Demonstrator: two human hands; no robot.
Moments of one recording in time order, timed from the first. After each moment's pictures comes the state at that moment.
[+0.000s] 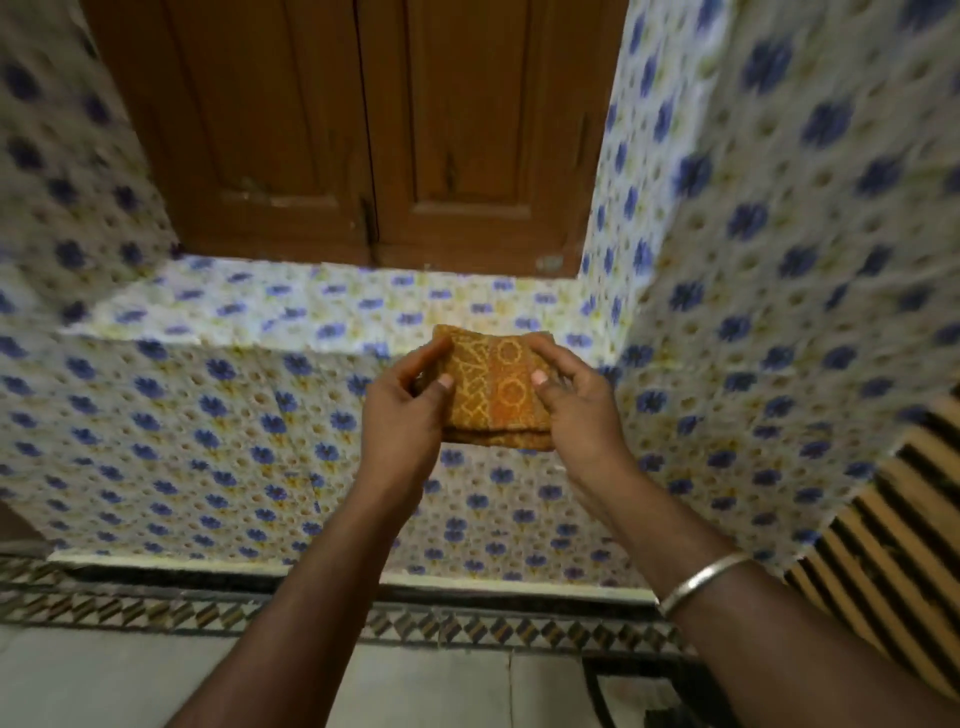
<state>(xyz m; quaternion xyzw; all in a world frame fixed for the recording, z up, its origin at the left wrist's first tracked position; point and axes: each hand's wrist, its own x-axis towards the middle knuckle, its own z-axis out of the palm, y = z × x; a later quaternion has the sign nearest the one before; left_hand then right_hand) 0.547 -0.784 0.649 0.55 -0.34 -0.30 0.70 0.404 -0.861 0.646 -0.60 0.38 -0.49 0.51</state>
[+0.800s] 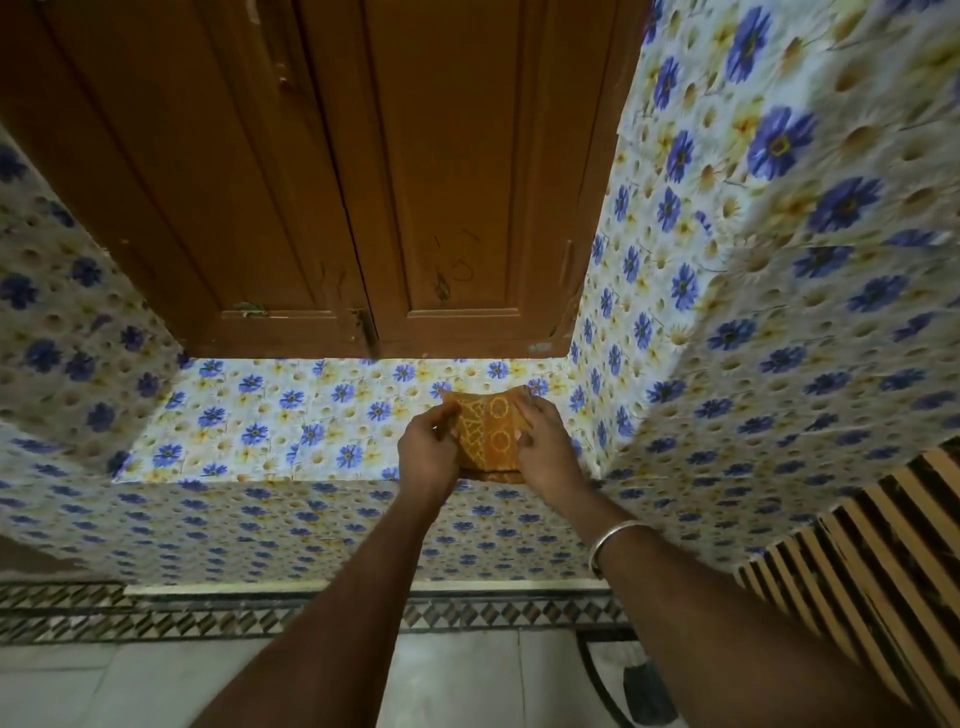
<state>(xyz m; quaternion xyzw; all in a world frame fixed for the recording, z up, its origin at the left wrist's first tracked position) 0.608 -0.921 0.766 0.75 -0.35 -0.30 0.48 0.463 -0.984 0.748 -0.72 0.53 -0.25 0.38</state>
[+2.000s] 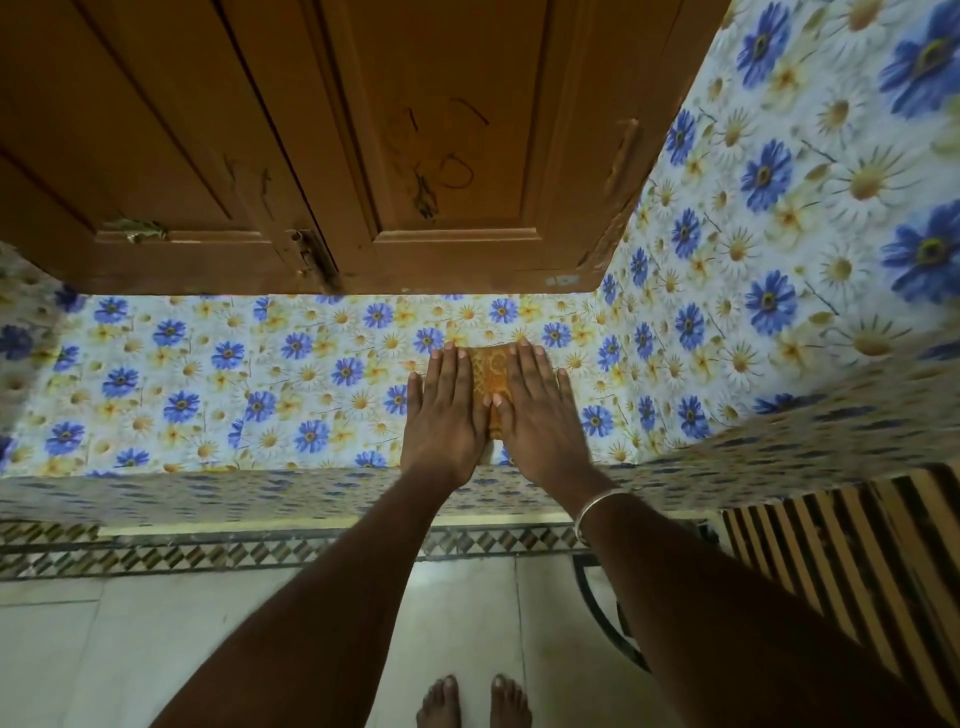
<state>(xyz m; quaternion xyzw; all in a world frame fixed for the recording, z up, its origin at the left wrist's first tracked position) 0.637 -0.996 0.641 0.76 -0.63 -0.14 0.07 0.493 -1.051 0.632 -0.85 0.51 -0.05 0.12</state>
